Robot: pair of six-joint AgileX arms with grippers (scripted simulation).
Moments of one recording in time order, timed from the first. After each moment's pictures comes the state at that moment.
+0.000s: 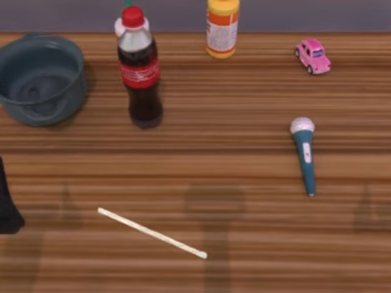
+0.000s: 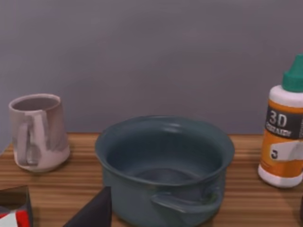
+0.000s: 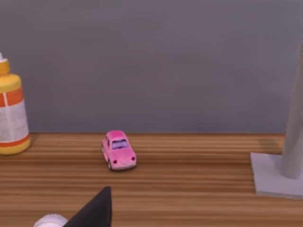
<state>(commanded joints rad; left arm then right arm) 0.00 0.00 0.00 0.00 0.00 0.00 0.00 0.00 0.00 0.00 0.00 0.00</state>
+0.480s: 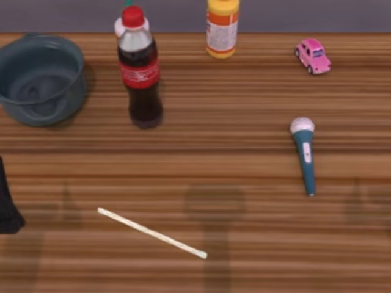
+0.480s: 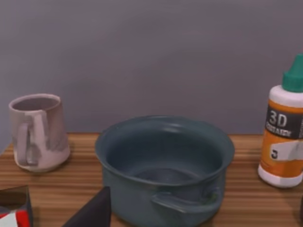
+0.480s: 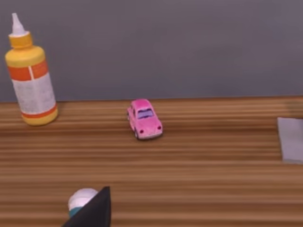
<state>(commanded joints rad) 0.00 0.00 0.00 0.00 0.00 0.00 0.06 0.22 0.19 -0.12 0.00 0.06</state>
